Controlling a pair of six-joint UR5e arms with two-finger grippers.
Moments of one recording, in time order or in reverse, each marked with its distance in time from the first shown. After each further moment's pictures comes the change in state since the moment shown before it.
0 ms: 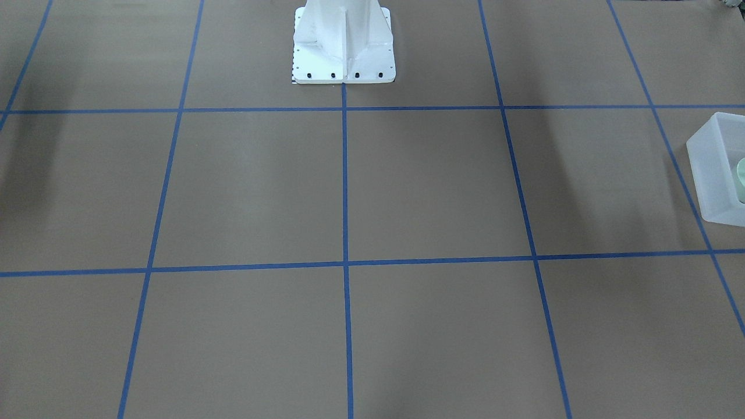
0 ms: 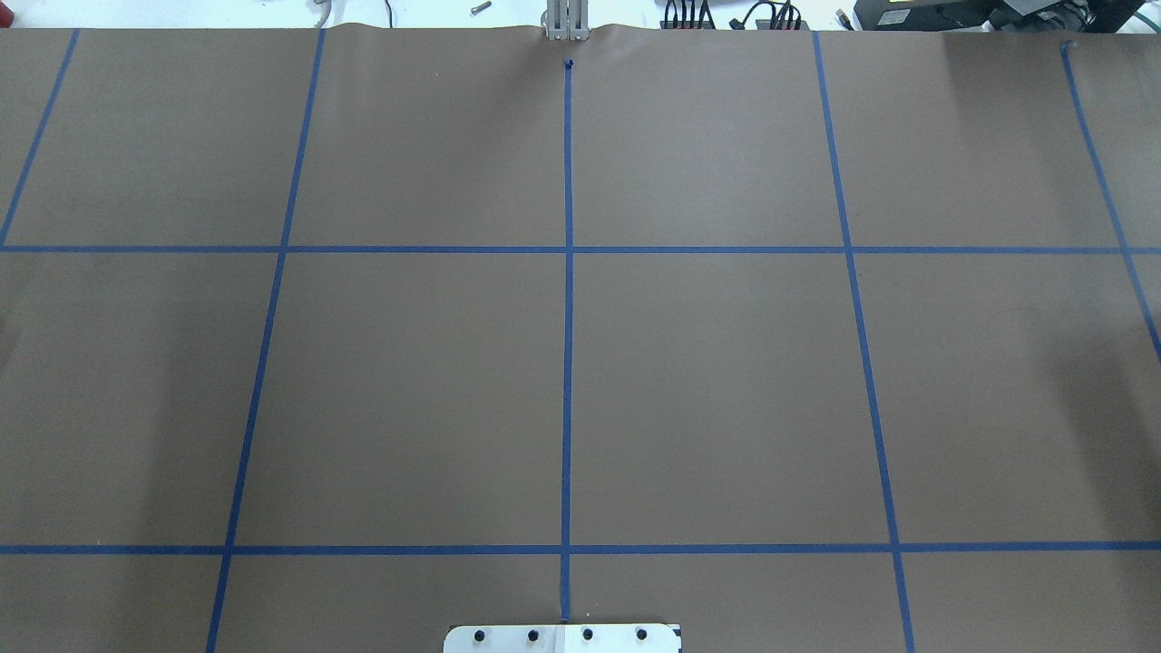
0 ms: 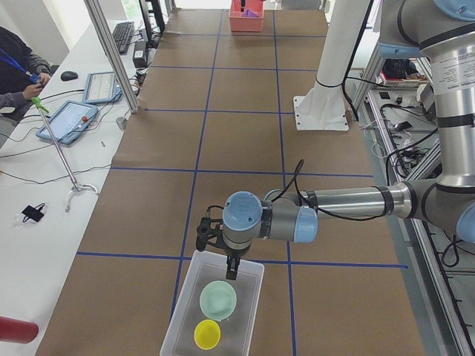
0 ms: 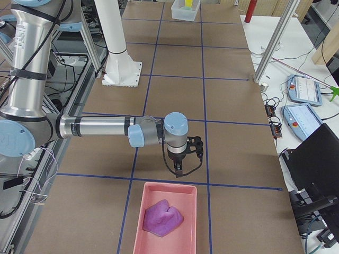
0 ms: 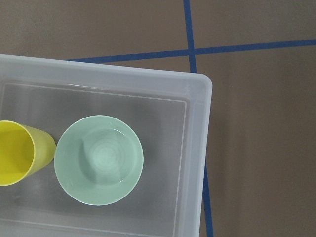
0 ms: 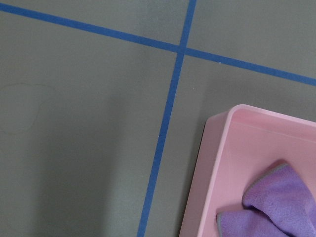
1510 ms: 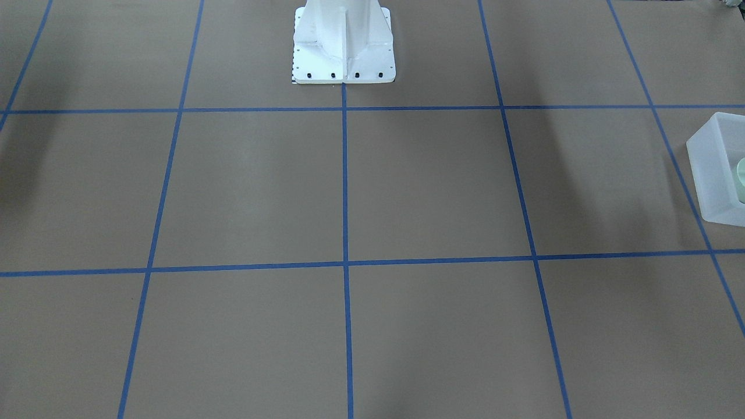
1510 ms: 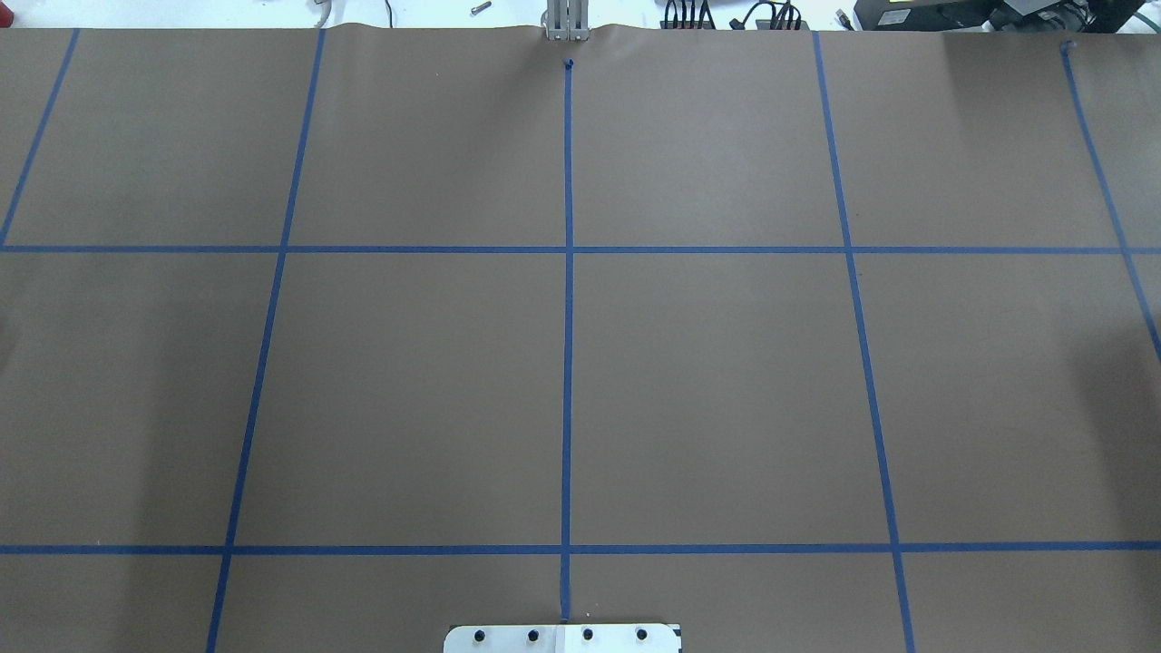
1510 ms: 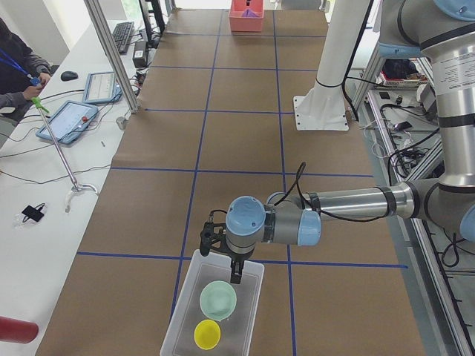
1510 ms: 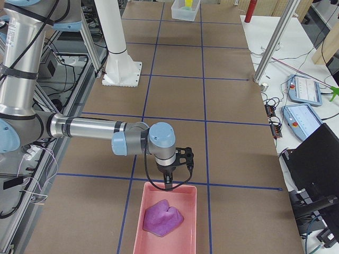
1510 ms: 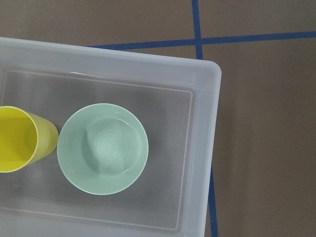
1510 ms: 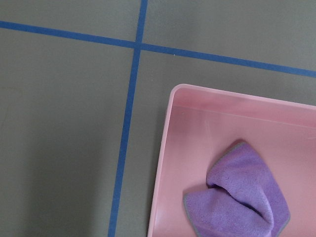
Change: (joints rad) left arm -0.001 0.019 0.008 0.000 0.000 0.000; right arm 0.109 -0.042 0.008 0.013 -0.007 -0.010
